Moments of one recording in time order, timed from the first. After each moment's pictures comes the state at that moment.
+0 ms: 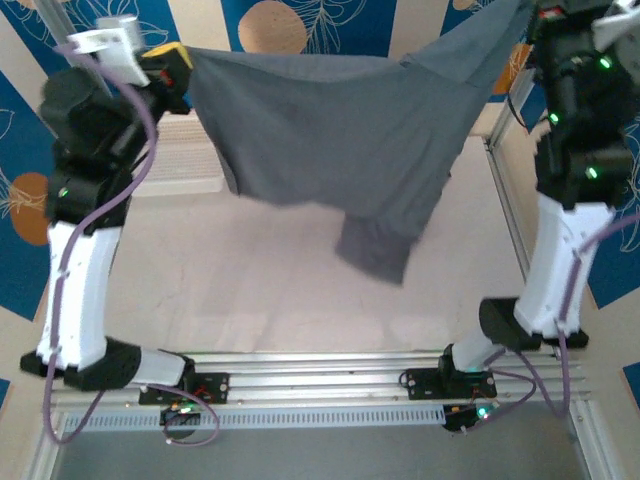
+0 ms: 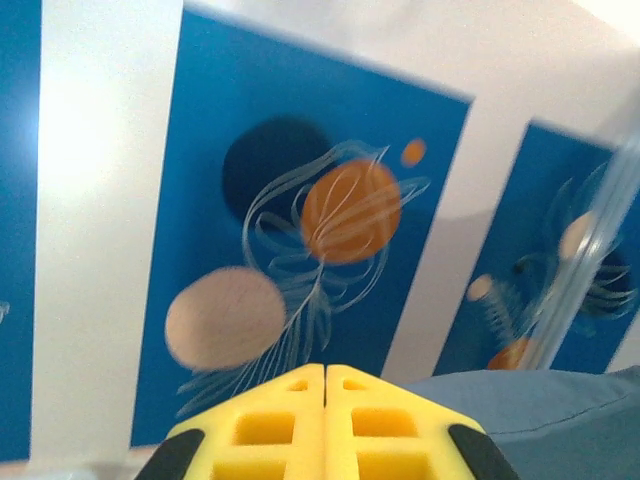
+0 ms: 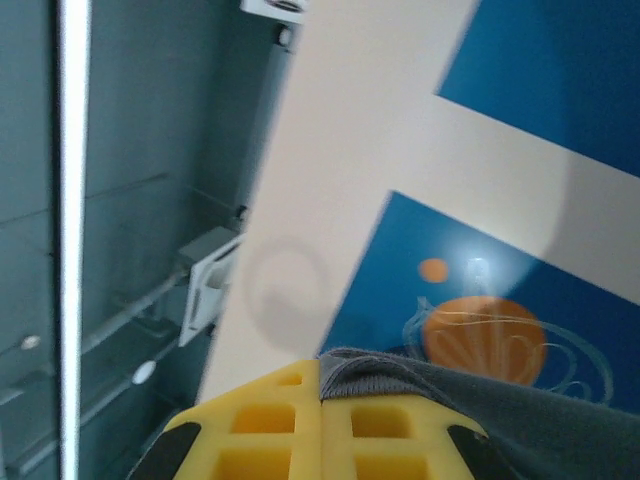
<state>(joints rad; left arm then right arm) -0.29 1.35 2.08 -0.52 0.06 -0.26 0.01 1.52 2.52 -0.55 -0.04 1.24</state>
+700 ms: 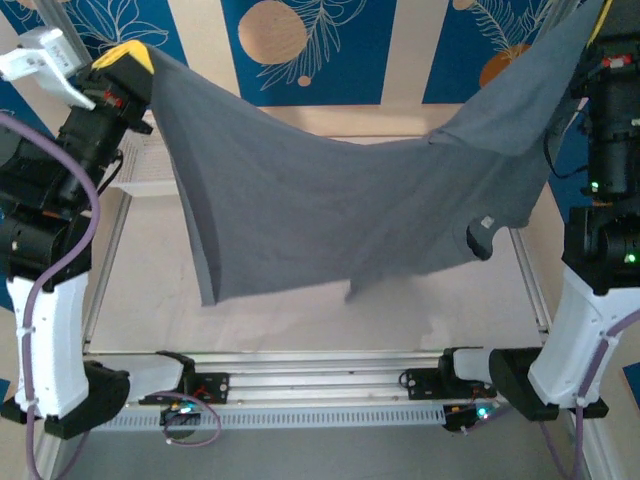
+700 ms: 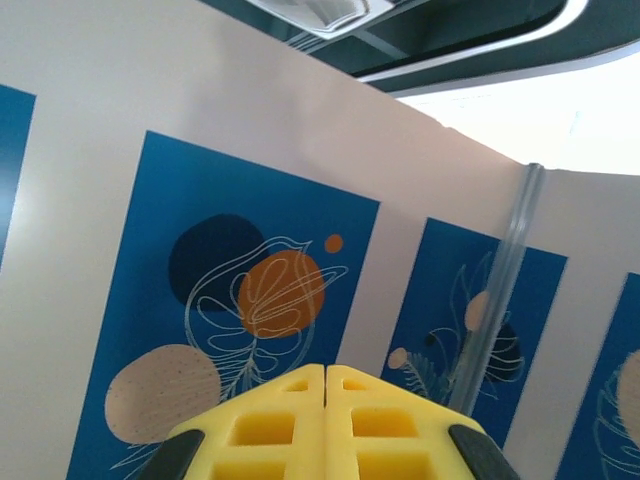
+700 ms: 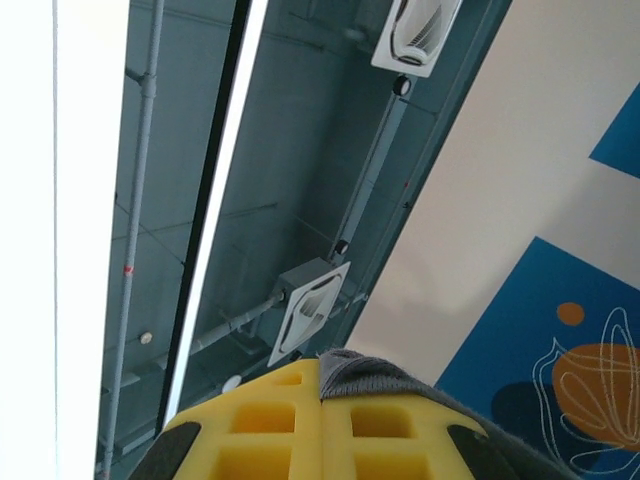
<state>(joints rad) -0.29 1.24 2.08 -0.47 0.10 -0.34 0.02 1.31 2.36 -0.41 -0.01 1.22</state>
